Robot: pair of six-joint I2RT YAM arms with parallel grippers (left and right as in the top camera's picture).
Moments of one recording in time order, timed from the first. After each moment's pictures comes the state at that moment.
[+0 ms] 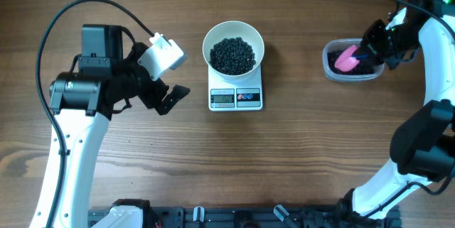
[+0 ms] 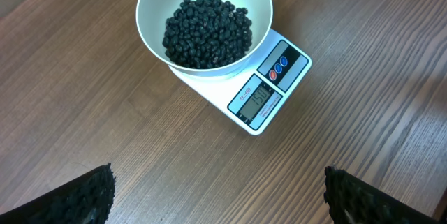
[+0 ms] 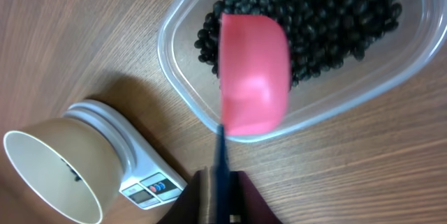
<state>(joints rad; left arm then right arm) -0.07 1.29 1.29 -1.02 0.48 0.71 -0.26 1.93 1.74 -1.28 -0.37 0.45</state>
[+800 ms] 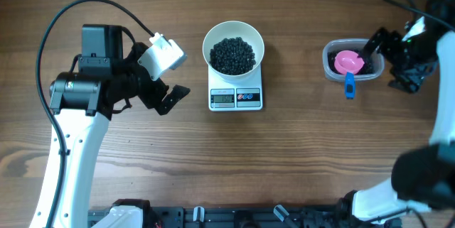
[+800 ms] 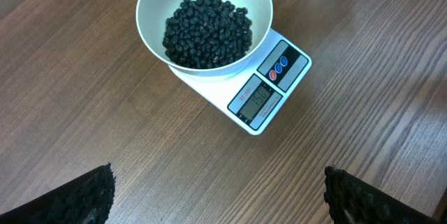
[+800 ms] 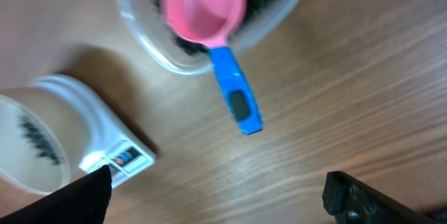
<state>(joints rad) -0.07 1.29 1.29 -1.02 0.48 0.71 -0.29 1.72 1.74 -1.47 -0.23 0.40</state>
